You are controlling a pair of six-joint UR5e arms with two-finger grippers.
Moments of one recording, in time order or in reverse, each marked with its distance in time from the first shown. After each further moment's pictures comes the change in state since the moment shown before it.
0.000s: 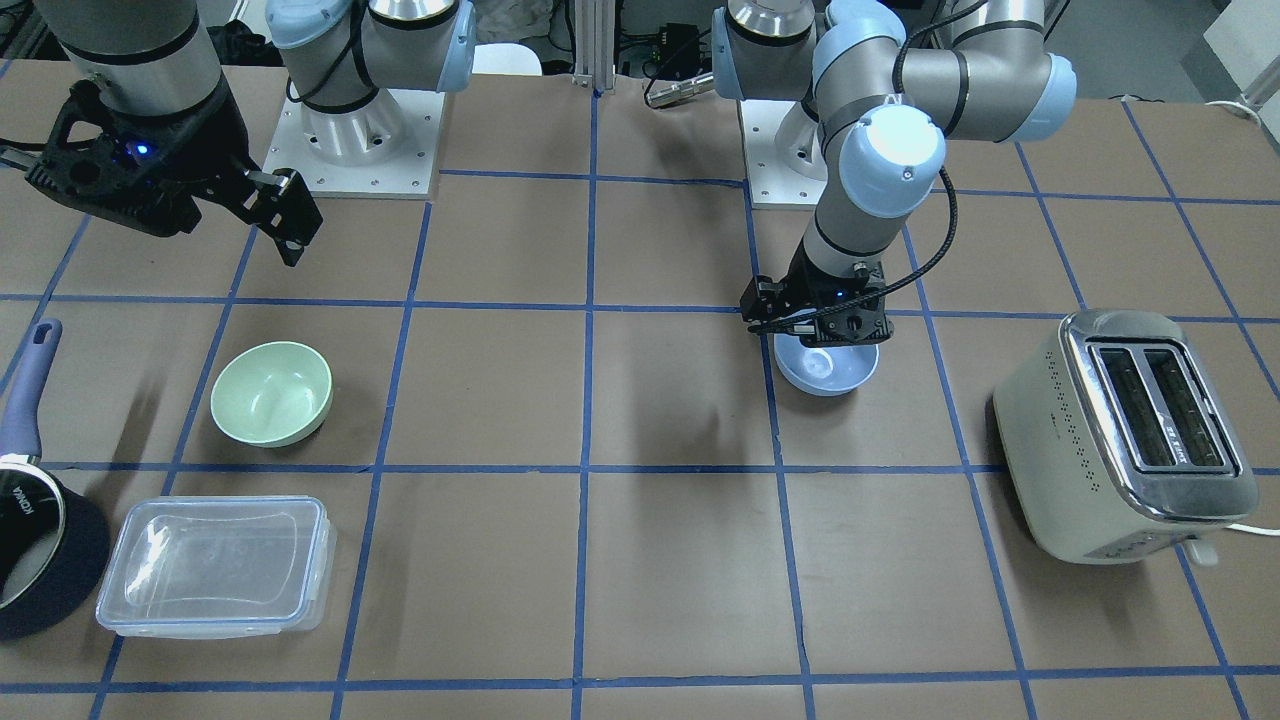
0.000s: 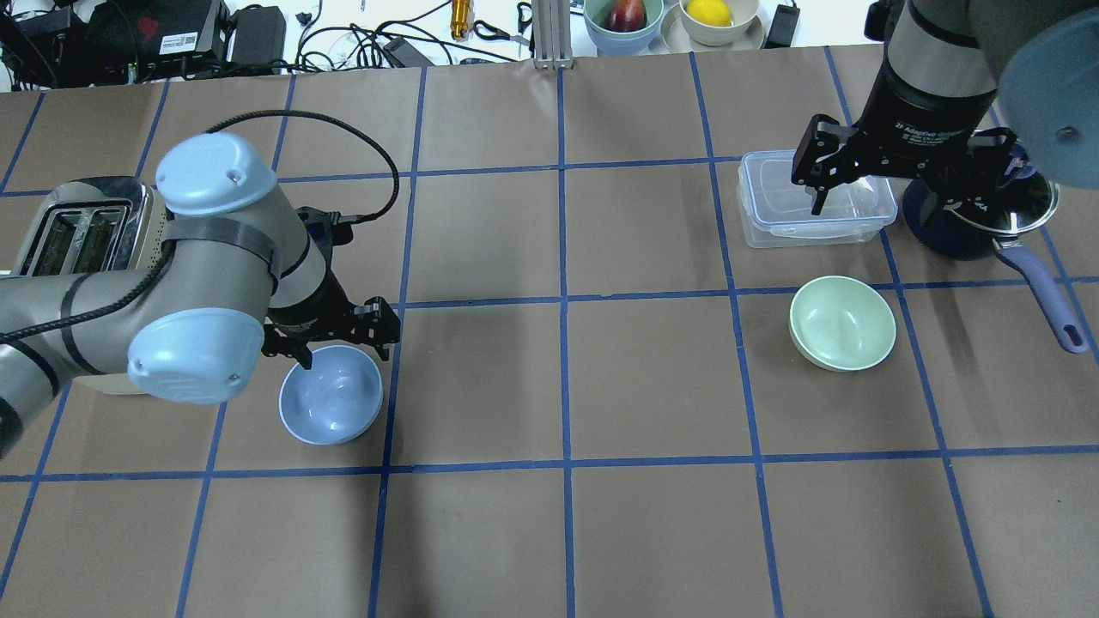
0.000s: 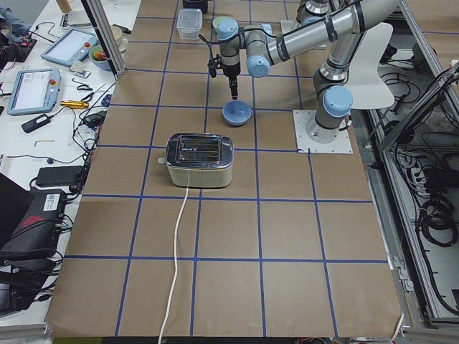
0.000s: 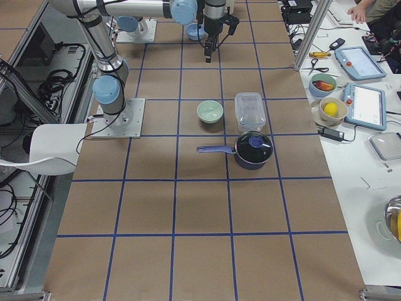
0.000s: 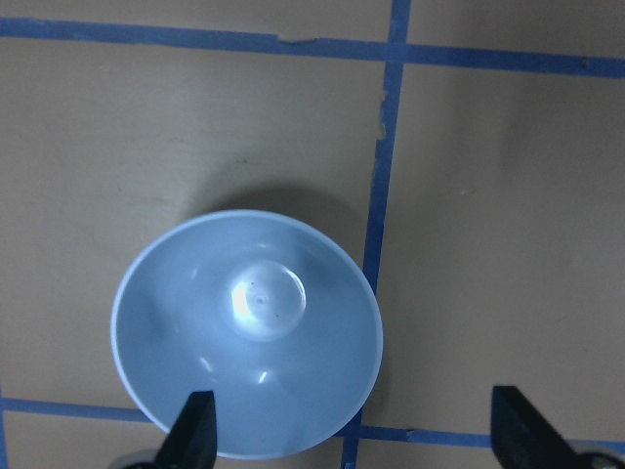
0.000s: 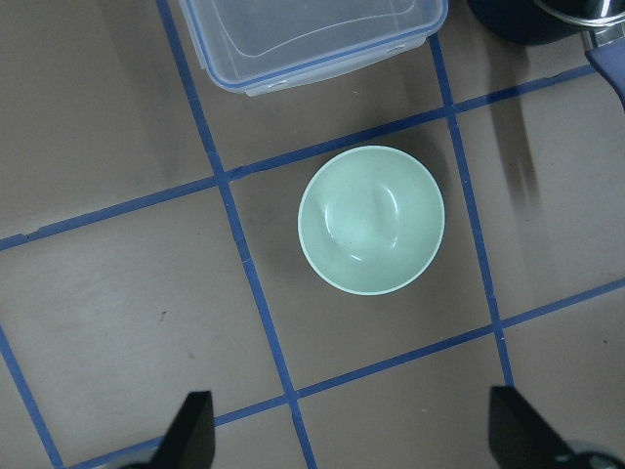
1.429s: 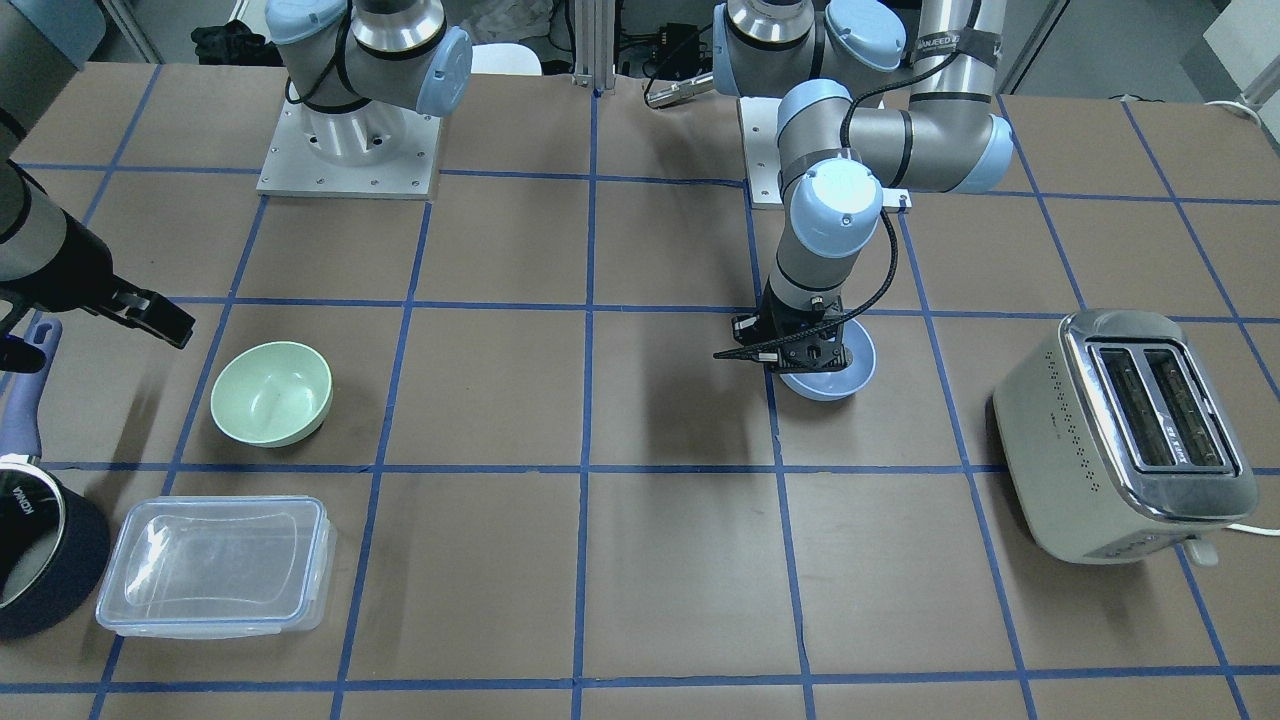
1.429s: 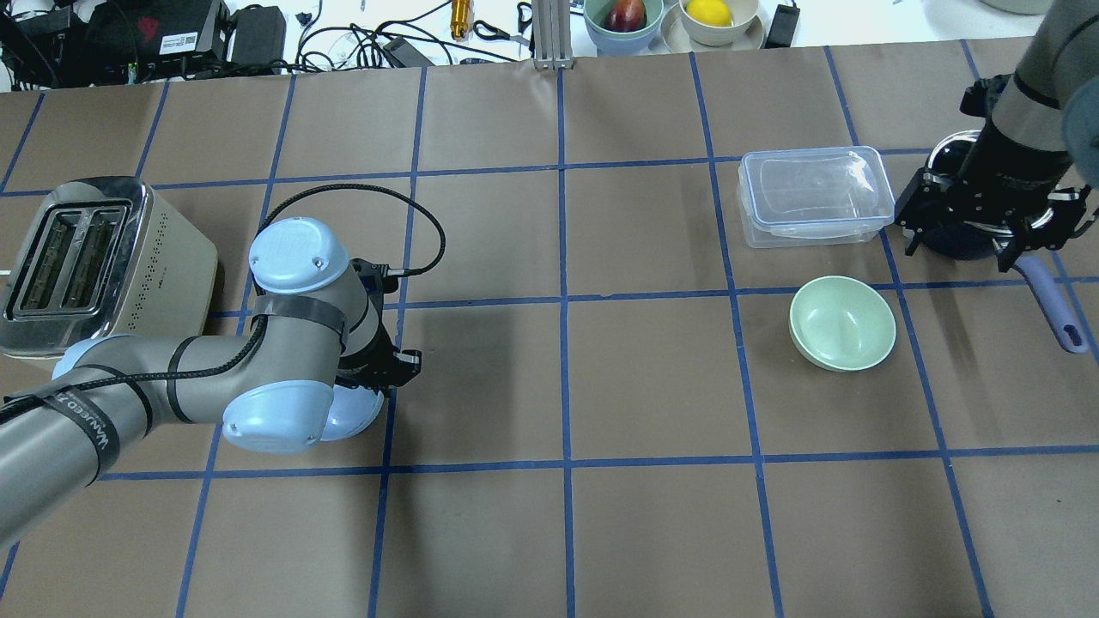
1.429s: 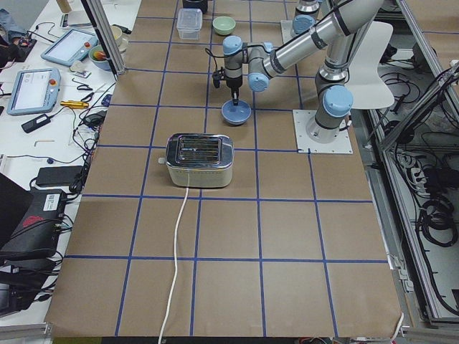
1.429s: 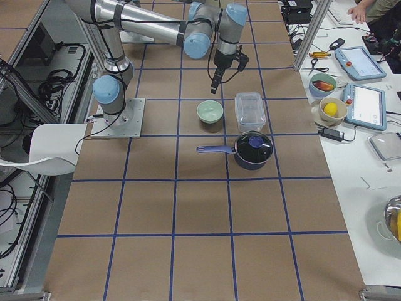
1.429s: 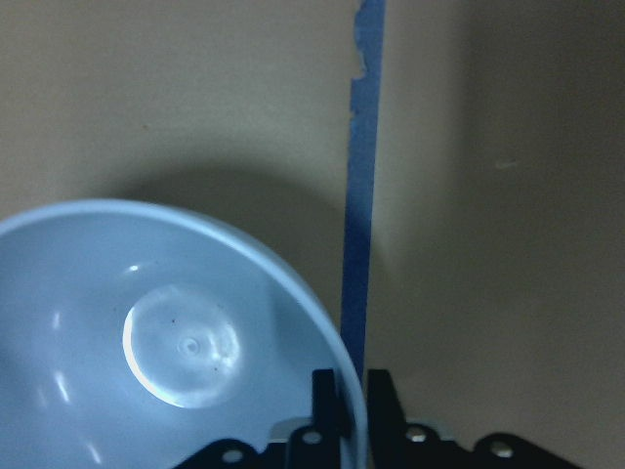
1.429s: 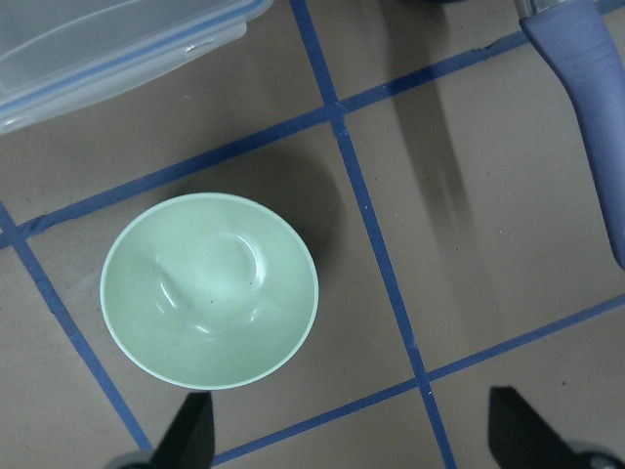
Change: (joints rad) left arm -0.032 -0.104 -0.079 0.240 0.028 0.006; right arm -0.319 0.139 0.157 -0.175 0.034 -0.227
